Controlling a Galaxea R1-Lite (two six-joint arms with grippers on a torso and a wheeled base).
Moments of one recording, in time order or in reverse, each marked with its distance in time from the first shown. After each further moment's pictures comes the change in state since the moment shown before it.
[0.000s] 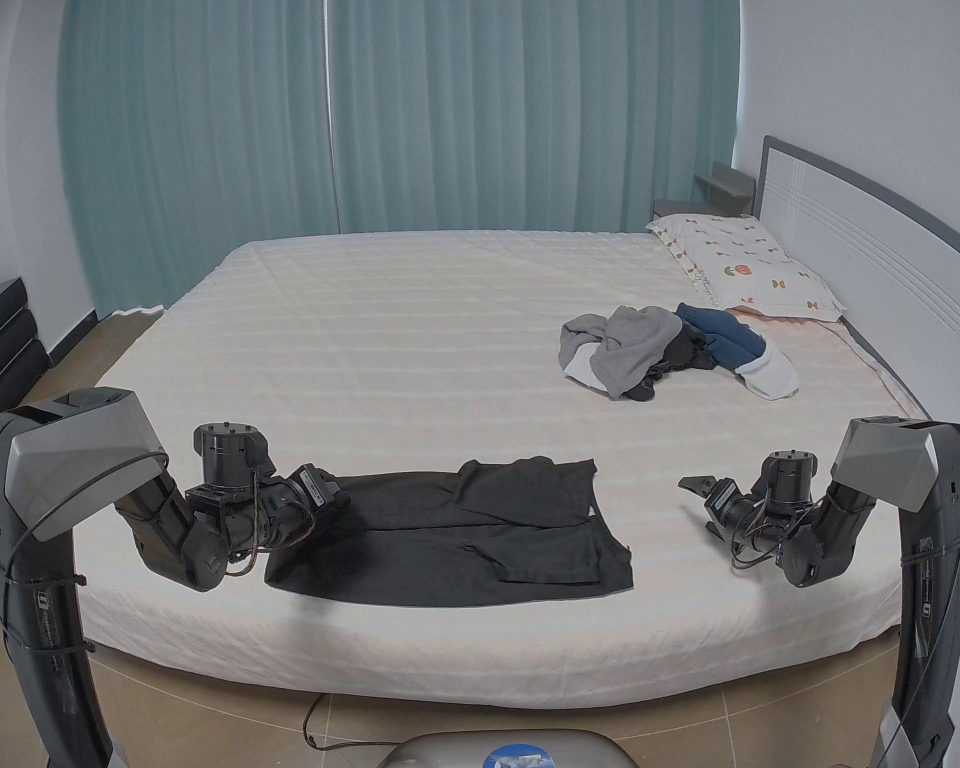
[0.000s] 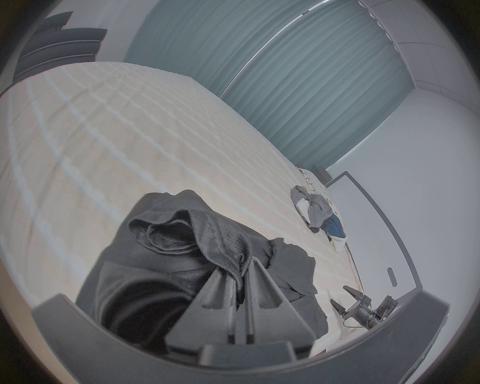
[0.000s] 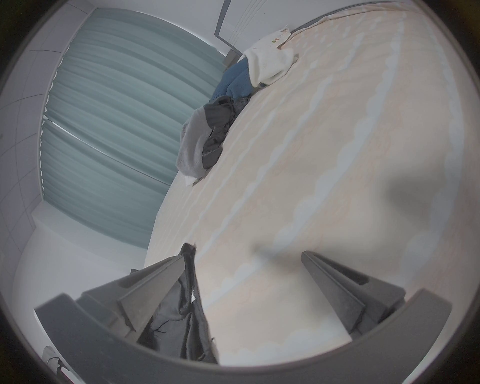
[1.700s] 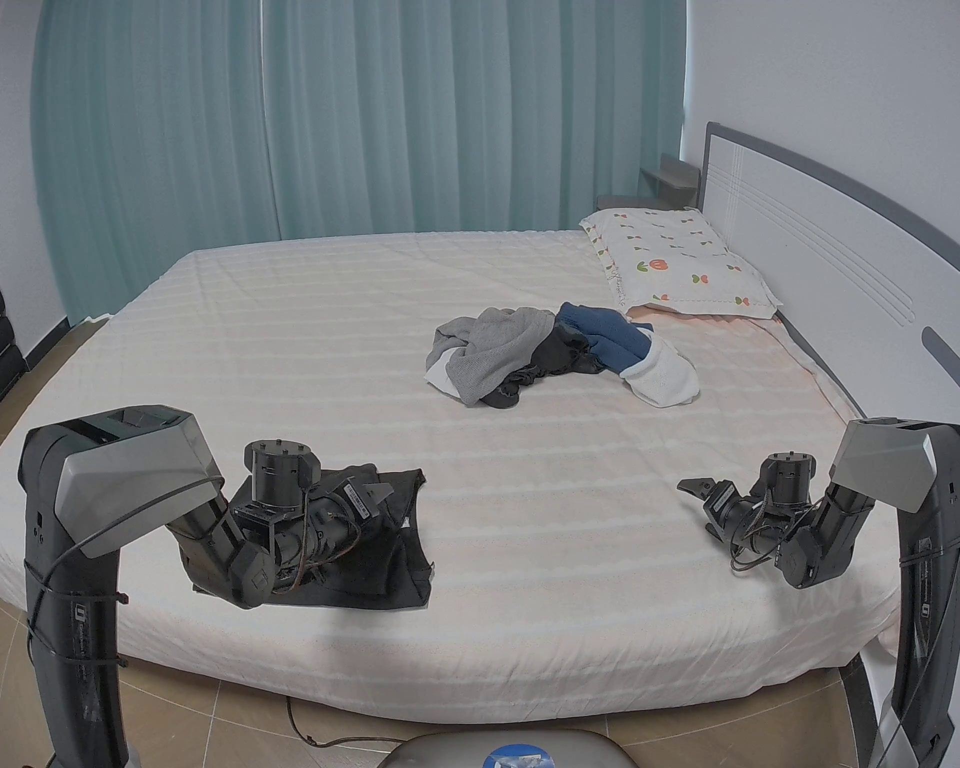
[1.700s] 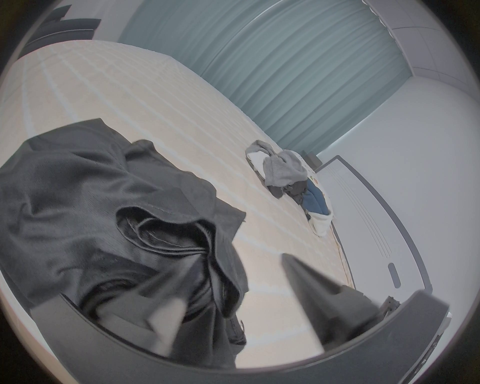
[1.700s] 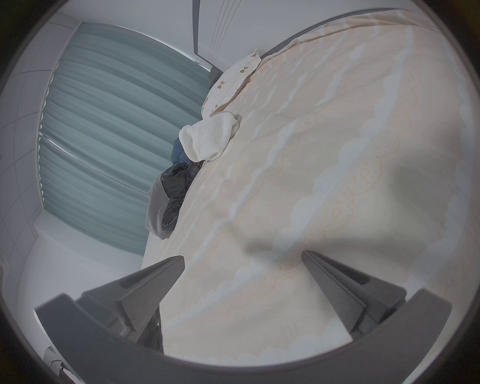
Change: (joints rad) left arm -0.108 0.107 -0.068 -0.049 0.082 -0.085; right arm 0.001 0.006 0.000 0.002 -0.002 -0.001
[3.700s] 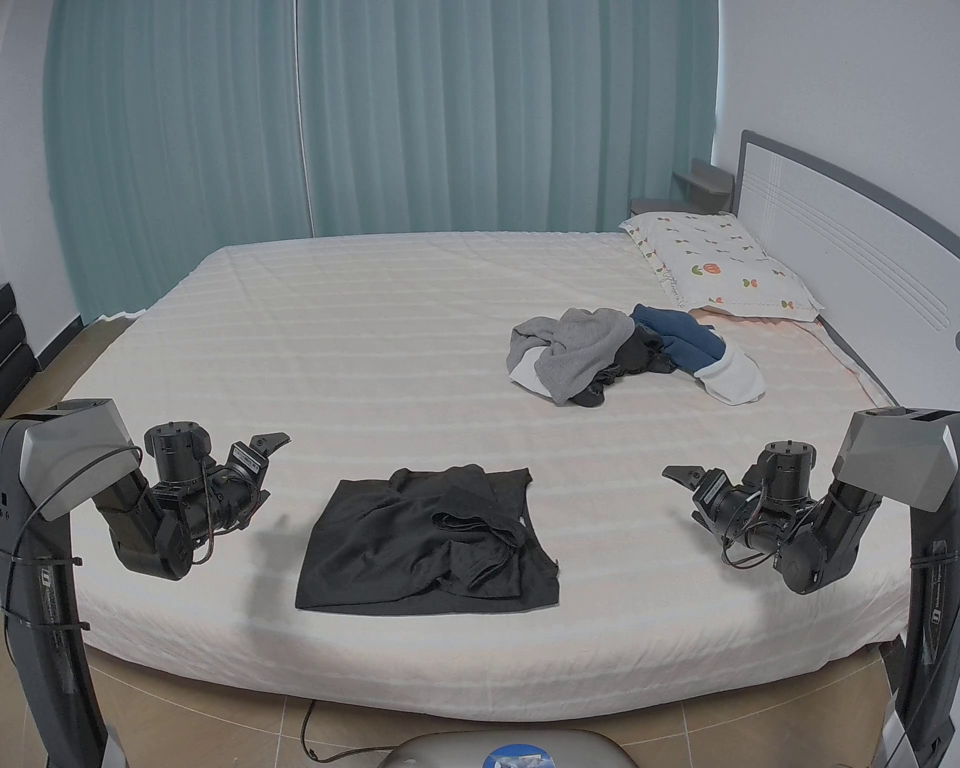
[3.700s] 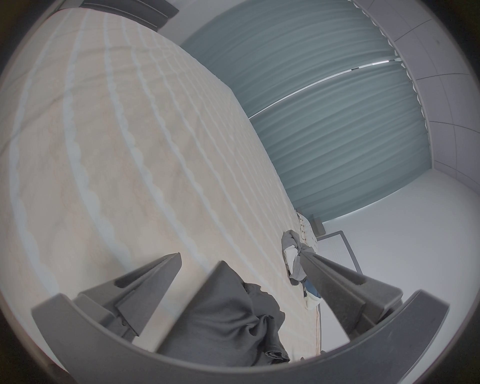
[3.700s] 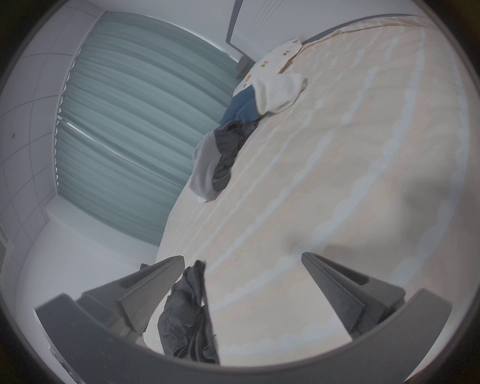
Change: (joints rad) left arm 0.309 -0.013 0.024 -0.119 -0.137 -0.245; right arm 0.086 -0.109 0.101 -0.078 -0.009 0.009
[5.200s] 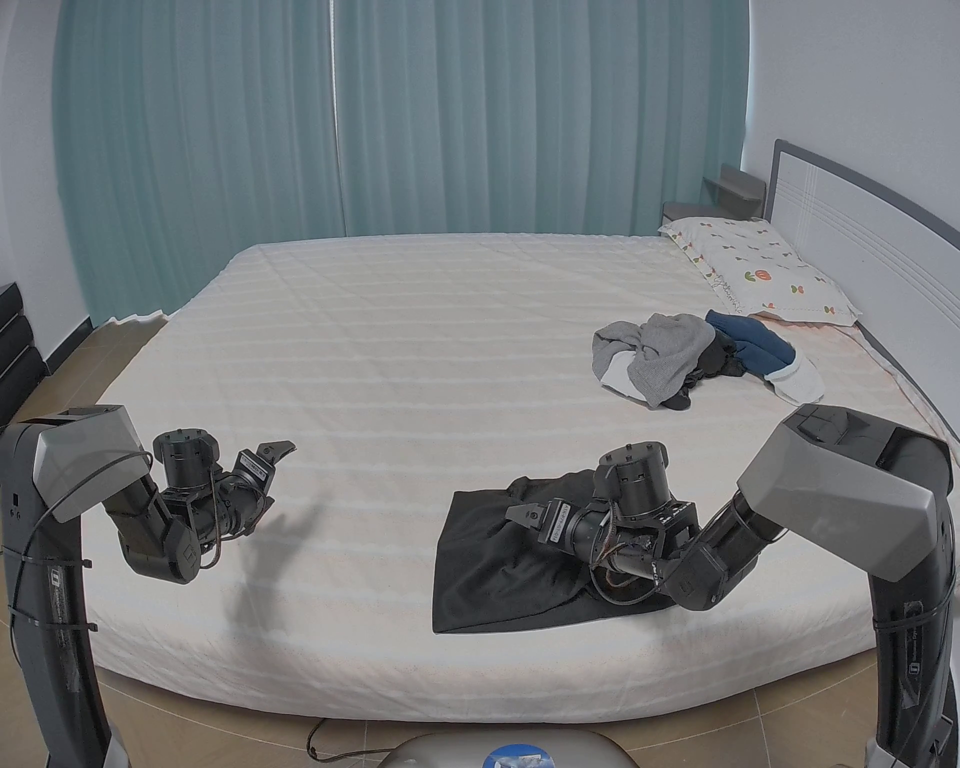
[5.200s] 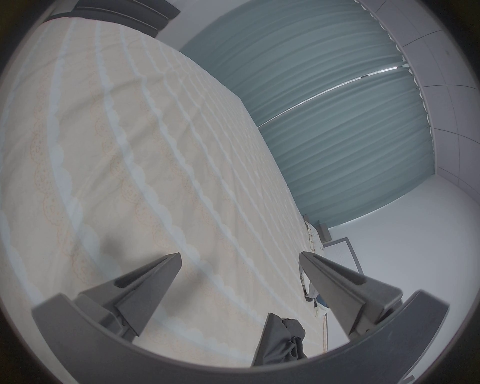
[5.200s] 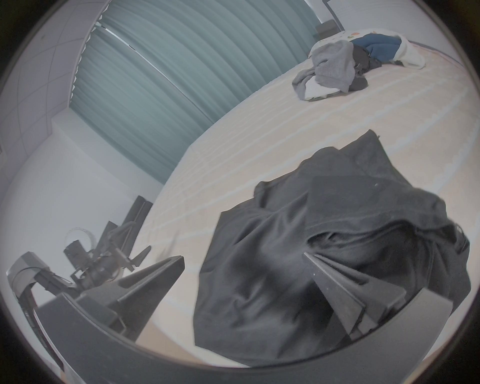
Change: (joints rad) left arm -0.006 0.043 -0.021 -0.003 0.012 0.014; right arm 0.429 -0.008 -0.282 0.413 -0.192 -0.166
